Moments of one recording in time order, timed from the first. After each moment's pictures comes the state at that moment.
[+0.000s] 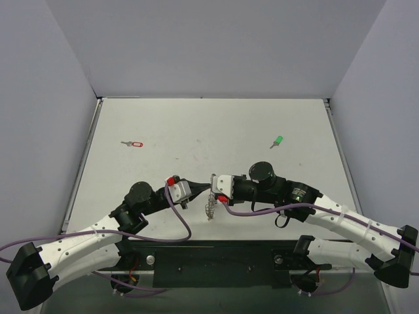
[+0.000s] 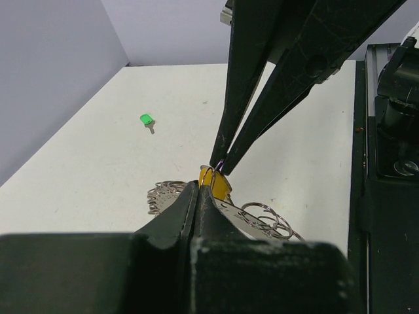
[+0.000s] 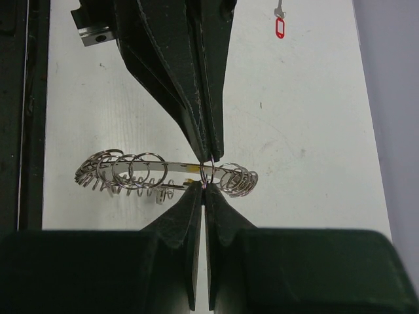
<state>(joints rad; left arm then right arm) -0.88 0.82 0.41 0.51 0.34 0.17 1.01 1.00 0.89 -0.32 -0.21 -0.63</state>
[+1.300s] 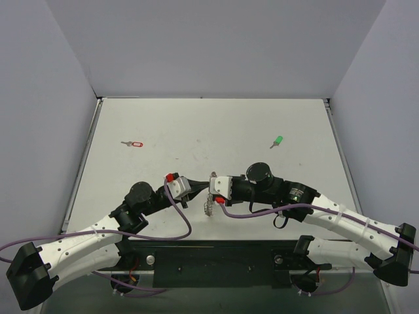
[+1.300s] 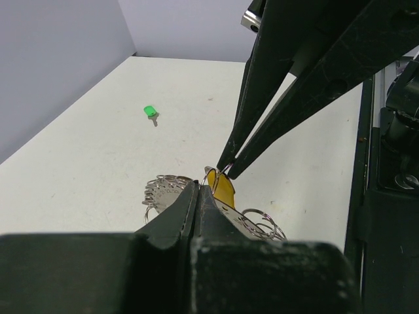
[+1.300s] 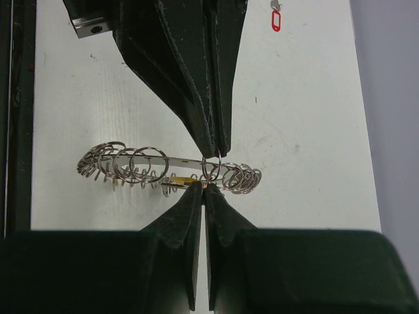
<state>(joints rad) -0.88 0.82 0.41 0.50 0.28 0.11 1.03 1.01 0.89 -0.33 -0.16 -0.66</state>
